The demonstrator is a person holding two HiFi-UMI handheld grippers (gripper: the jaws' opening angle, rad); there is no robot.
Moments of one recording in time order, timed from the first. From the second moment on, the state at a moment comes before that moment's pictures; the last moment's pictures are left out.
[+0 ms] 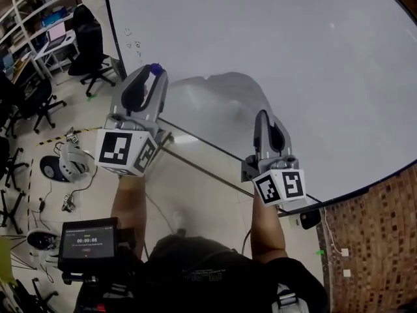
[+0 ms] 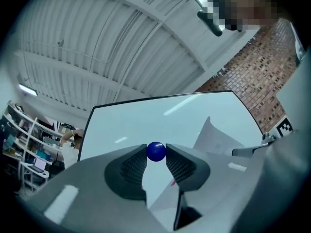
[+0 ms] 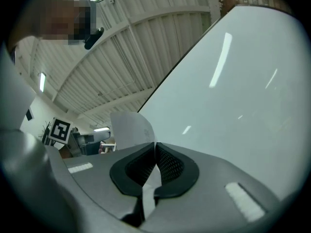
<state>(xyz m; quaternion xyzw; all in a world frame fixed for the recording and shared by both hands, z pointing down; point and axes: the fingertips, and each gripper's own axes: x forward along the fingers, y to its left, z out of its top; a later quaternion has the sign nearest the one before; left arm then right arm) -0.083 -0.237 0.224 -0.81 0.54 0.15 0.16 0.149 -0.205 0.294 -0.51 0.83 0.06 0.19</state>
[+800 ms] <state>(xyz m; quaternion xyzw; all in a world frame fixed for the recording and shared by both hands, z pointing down) -0.029 -0.140 0.360 -0.78 0.62 0.08 0.08 0.148 -0.125 0.373 -0.54 0.84 0.08 0.05</state>
